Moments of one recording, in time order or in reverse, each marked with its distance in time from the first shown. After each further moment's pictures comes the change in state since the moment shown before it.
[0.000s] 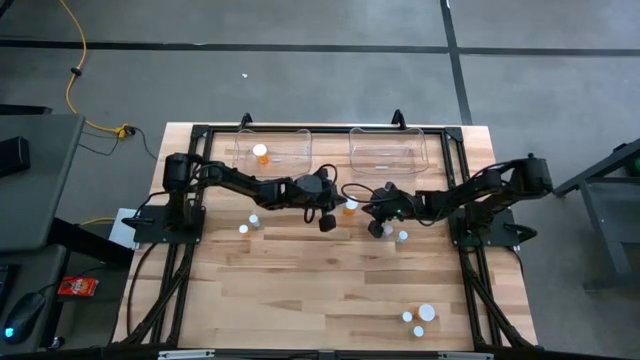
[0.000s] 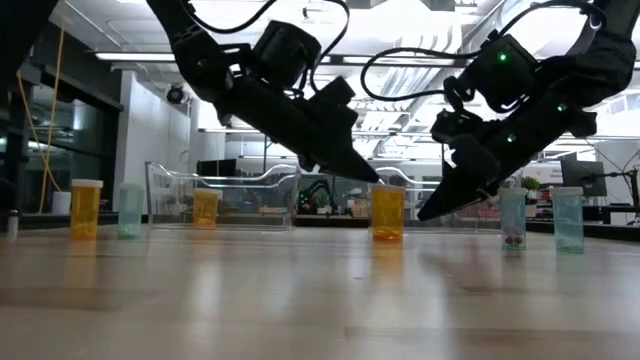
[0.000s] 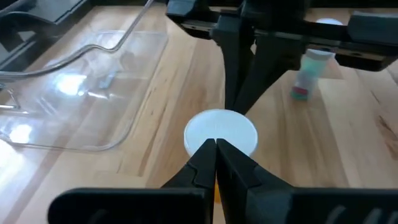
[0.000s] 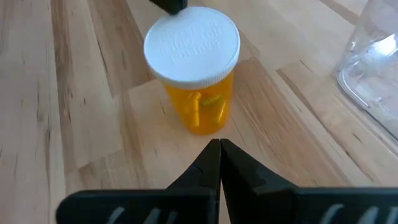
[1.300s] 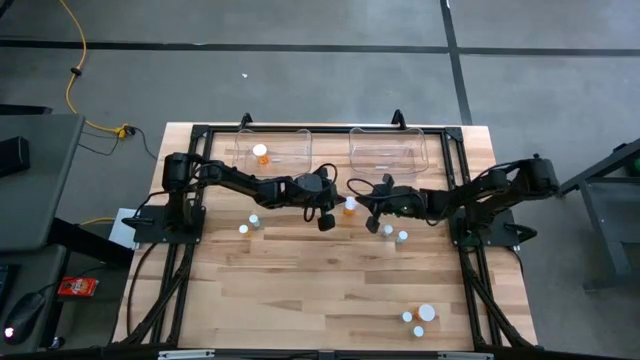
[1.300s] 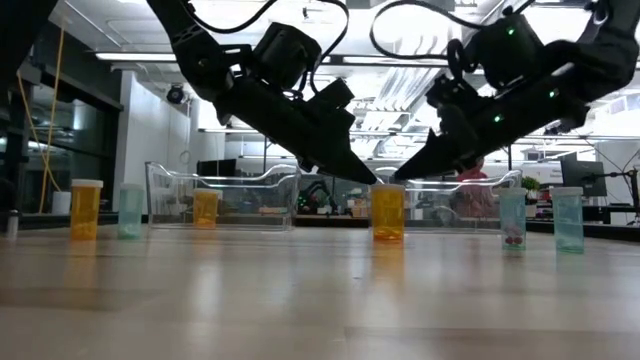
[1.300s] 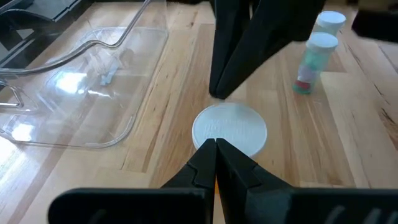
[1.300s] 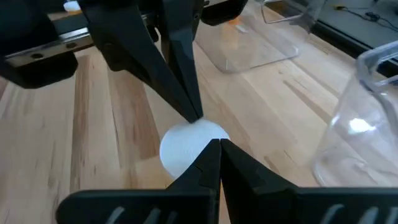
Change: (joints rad) left arm 0.002 -0.003 0.001 -0.034 0.019 0.016; right arm 0.011 -0.033 0.002 0.198 0.080 -0.155
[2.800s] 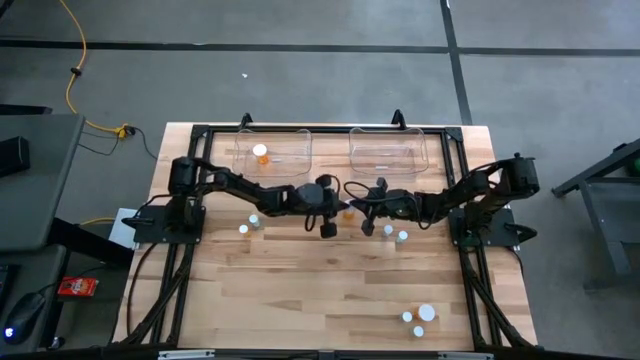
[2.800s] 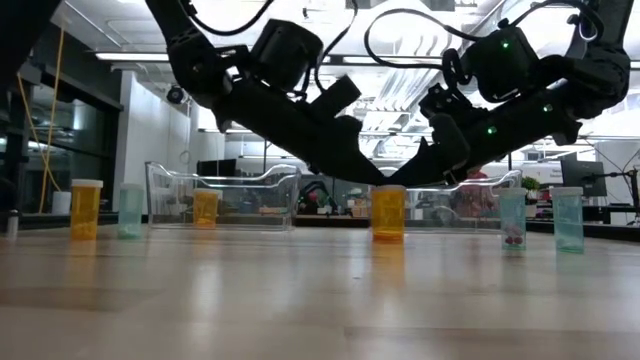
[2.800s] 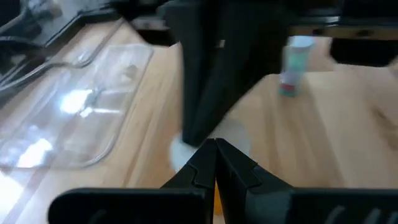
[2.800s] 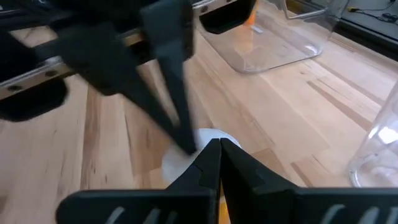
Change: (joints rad) left arm -0.072 0.051 -0.003 0.115 -0.058 0.061; right arm 0.001 0.148 0.000 0.148 -0.034 0.025
